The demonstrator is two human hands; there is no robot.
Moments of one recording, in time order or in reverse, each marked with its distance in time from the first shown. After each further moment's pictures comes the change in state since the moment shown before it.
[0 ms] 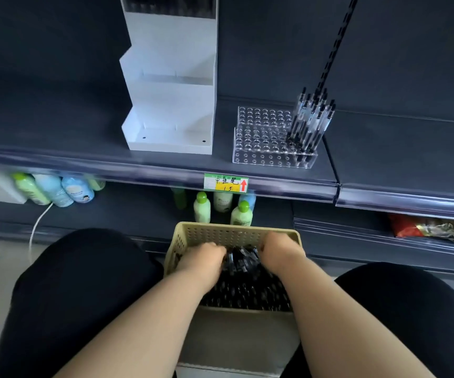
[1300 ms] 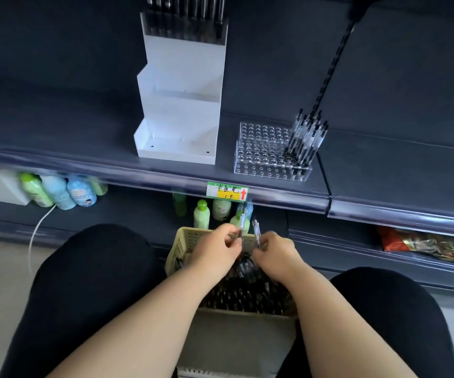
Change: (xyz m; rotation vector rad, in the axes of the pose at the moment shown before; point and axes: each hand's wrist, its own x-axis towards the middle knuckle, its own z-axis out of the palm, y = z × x) left_hand -0.009 0.018 -0.016 -0.784 0.340 -0.112; right_hand -0.028 0.000 -0.007 0.360 0.171 -0.090
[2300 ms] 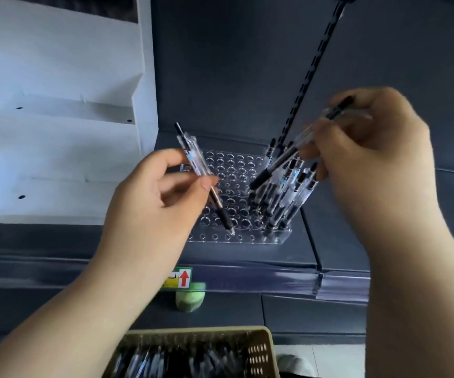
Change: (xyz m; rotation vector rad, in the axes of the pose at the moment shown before) left_hand 0.133 0.118 -0.054 -0.603 0.234 0.373; right_hand 0.086 -0.057 -0.208 0.477 0.862 -0.373
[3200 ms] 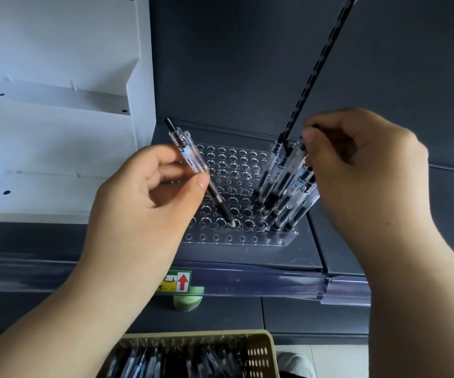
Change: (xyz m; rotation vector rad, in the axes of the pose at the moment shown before) left_hand 0.004 -0.008 -0.002 0.034 0.072 0.062; right_hand 0.000 0.017 0.011 -0.310 -0.088 -0.196
